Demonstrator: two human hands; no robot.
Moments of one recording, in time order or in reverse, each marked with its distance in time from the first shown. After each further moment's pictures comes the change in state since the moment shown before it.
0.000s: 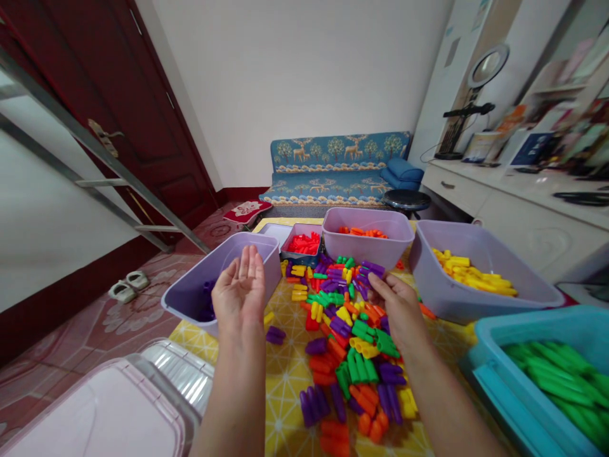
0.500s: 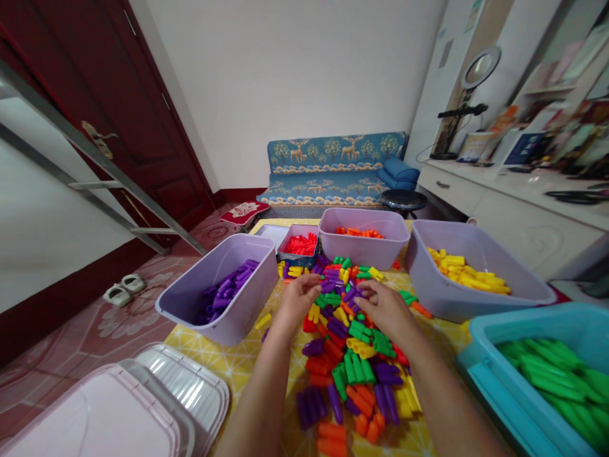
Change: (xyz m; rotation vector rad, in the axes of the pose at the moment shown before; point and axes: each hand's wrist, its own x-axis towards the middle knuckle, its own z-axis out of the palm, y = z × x) left_hand 0.021 -0.096 -0.049 1.197 -0.629 0.002; right_hand 0.017 0.022 -0.024 -0.971 -0.227 -0.208
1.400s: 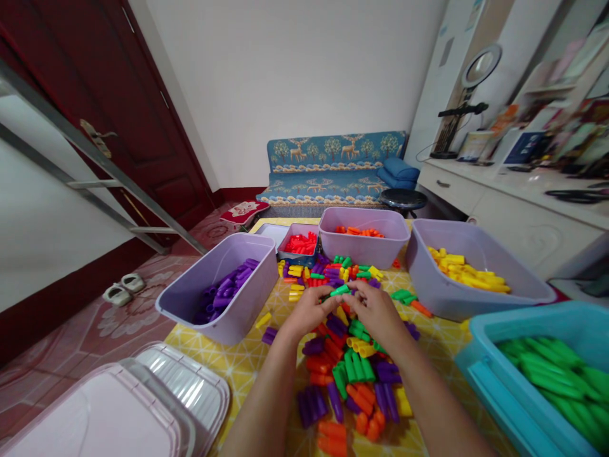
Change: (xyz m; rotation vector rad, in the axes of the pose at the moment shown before) left_hand -0.008 -0.009 0.016 0.239 -0.384 0.141; right_hand -0.008 -0.024 0.013 0.215 -0.035 -0.100
